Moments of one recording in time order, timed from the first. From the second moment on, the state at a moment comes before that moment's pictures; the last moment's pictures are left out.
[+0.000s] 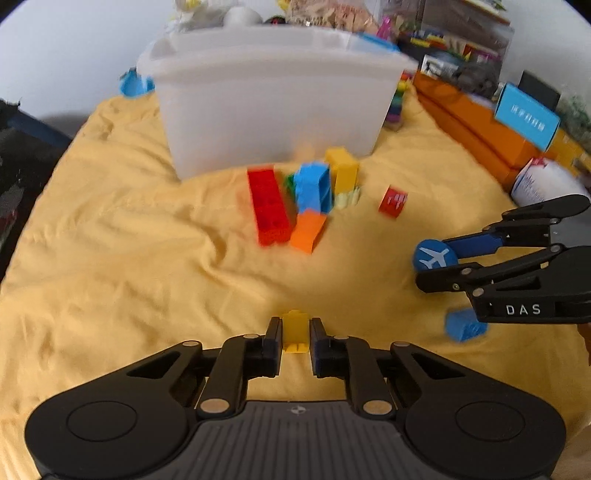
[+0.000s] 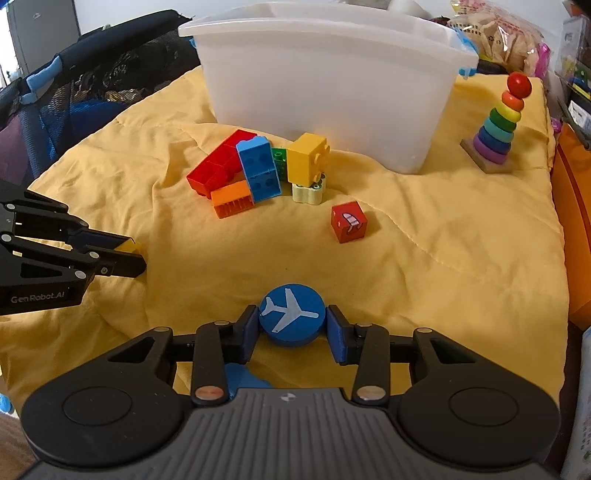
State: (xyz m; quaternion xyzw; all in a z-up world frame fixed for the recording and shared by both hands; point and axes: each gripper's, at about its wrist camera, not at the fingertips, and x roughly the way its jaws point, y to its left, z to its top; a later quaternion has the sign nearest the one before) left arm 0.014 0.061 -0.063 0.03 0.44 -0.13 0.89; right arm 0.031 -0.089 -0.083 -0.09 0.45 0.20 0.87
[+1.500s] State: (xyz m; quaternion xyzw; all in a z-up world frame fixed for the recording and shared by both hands) left arm 0.064 0.055 -0.021 0.02 0.36 -0.16 0.92; right arm 0.141 -0.098 -0.047 0.09 0.45 0.19 0.87
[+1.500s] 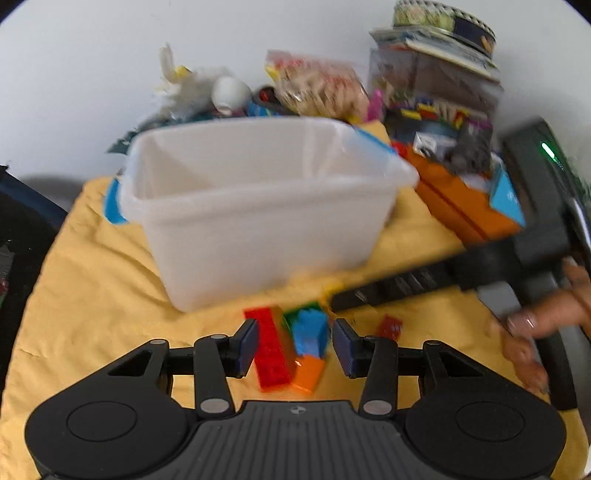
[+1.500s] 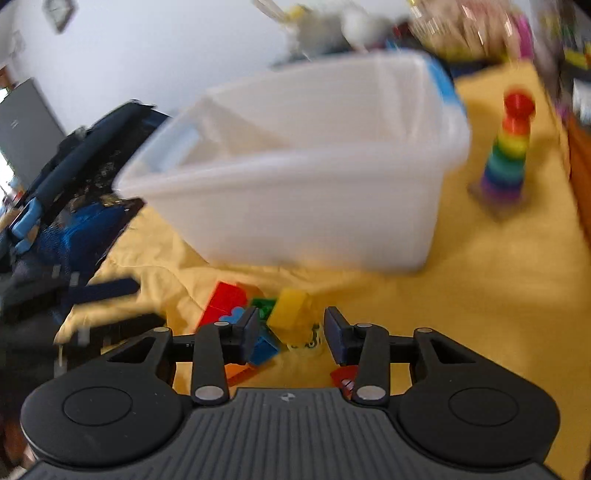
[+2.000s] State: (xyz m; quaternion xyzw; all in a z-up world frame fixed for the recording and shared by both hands) left arm 0.104 0.020 -0.061 0.09 0.39 -0.18 0.90; right arm 0.107 -0.110 -0.044 0.03 0.44 0.19 0.88
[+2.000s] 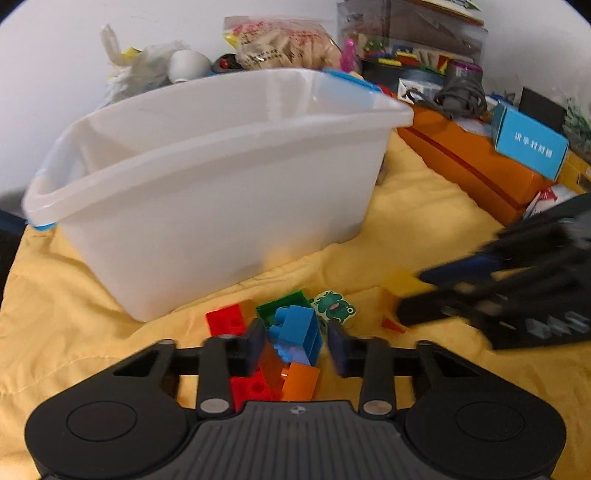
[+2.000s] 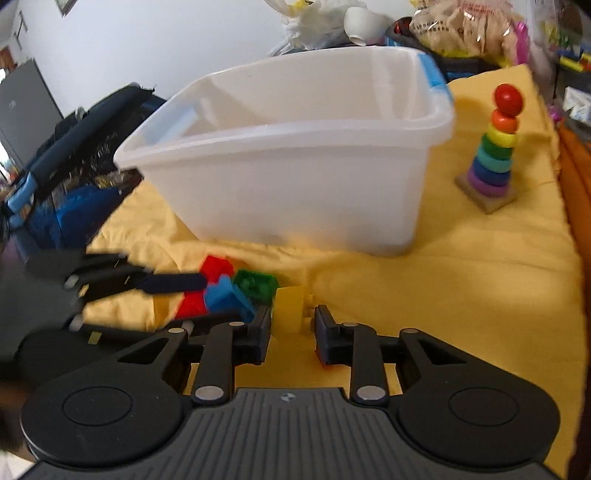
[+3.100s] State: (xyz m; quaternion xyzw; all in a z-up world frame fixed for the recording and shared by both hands) left arm -0.041 -0.013 -0.072 0.20 0.35 -0.27 0.87; right arm 0.029 -0.088 -0.066 -0.10 0.40 0.25 0.87
